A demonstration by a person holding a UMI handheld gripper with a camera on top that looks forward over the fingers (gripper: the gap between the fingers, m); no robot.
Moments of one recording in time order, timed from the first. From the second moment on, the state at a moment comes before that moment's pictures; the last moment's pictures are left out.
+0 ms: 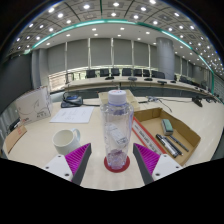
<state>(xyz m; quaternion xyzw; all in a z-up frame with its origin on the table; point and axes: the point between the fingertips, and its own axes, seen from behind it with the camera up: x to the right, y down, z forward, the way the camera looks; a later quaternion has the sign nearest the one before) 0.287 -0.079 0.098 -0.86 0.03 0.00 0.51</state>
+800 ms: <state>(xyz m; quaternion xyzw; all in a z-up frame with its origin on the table) 0.078 -0.298 0.223 -0.90 0.02 -0.04 0.44</state>
